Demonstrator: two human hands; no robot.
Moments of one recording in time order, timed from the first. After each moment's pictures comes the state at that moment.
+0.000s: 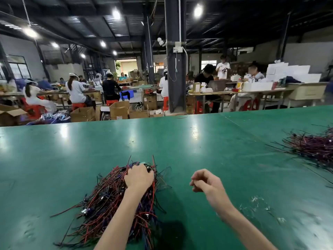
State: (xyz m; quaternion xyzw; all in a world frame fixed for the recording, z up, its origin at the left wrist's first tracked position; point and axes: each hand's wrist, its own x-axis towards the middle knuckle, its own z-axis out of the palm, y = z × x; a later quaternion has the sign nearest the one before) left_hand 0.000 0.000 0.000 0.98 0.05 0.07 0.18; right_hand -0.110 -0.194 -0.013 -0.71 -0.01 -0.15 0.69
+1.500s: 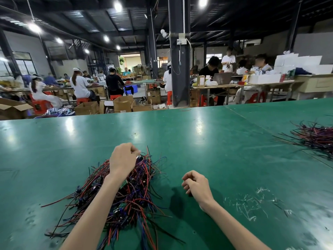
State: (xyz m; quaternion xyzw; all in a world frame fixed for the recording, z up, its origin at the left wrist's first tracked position) left_hand -0.001 0.041 0.021 0.93 -0.01 0.22 0.29; right_hand -0.051 -0.179 -0.088 -0.76 0.09 -0.11 0.64
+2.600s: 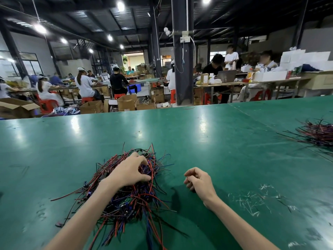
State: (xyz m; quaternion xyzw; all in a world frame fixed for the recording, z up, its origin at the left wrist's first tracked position) left_hand -0.031 0.060 0.012 0.97 -0.19 -0.01 0.13; right_hand -0.051 -0.178 -0.095 -0.75 0.05 -0.11 0.65
